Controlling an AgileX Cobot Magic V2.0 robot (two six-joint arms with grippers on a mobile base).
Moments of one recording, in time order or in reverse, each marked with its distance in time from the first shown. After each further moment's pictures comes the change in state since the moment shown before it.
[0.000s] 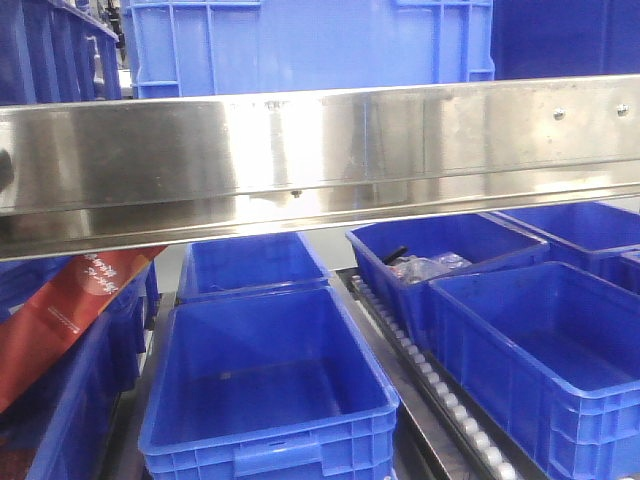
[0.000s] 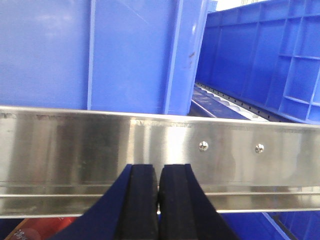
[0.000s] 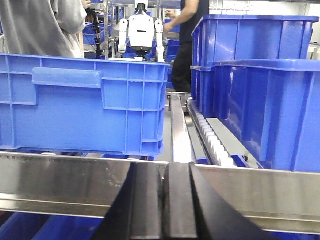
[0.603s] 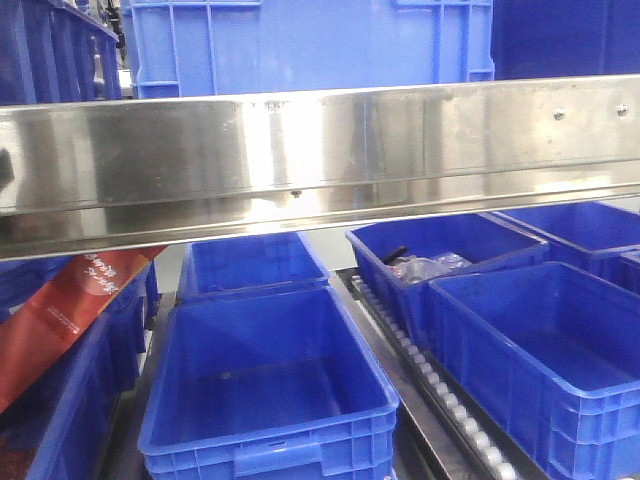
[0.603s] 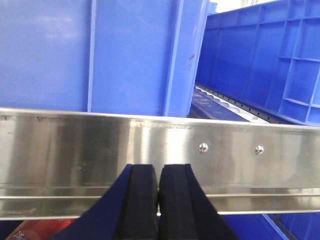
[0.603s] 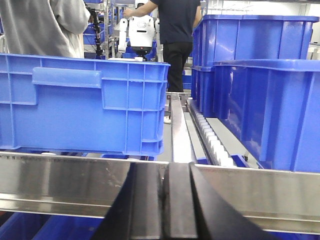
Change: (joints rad) left arm 0.000 0.000 0.000 -0.002 -0.001 0.000; right arm 0.000 0.000 0.000 0.000 0.000 -0.002
